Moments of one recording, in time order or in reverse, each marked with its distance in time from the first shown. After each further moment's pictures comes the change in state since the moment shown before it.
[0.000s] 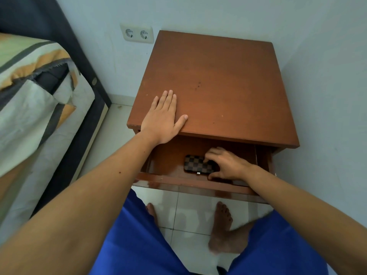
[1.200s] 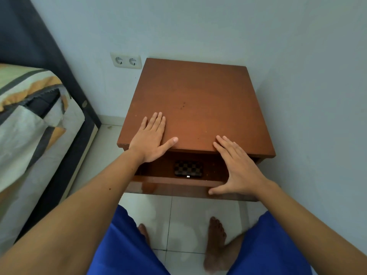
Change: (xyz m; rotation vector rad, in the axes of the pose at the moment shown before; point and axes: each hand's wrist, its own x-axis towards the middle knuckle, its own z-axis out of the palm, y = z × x) left_hand -0.003 -0.005 -0.001 0.004 -0.051 0.101; right_hand -0.093 -0.027 -0.060 -0.172 0.401 0.154
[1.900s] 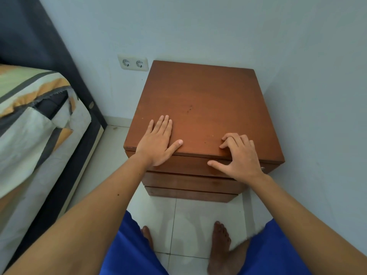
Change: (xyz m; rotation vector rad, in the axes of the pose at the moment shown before) left_hand 0.002 0.000 0.007 0.029 0.037 -0.018; right_hand 0.047 0.011 0.013 0.007 0.372 0.131
